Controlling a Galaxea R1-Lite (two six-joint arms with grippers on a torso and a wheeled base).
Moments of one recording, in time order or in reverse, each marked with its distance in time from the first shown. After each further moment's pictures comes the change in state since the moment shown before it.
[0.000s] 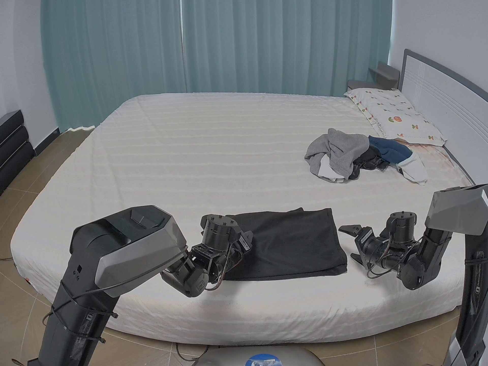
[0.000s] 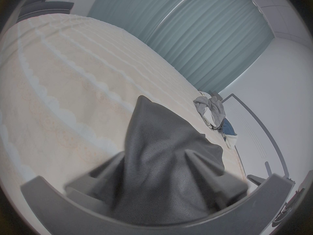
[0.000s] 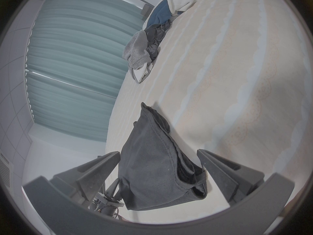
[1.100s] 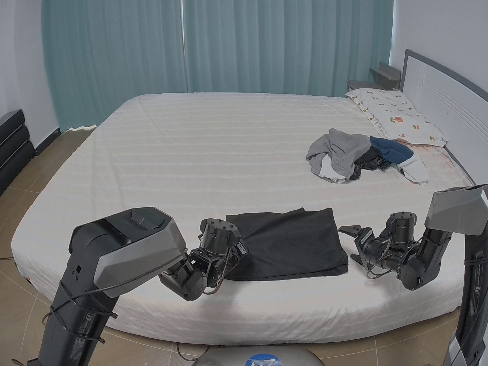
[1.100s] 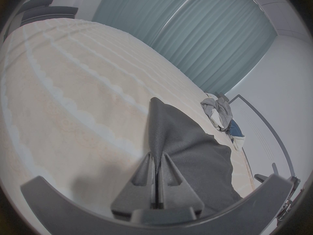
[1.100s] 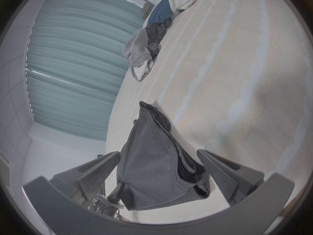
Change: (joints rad) left arm -0.005 -0.005 0.038 0.001 0.066 0.002; right arm 0.000 0.002 0.001 -0.001 0.000 0.000
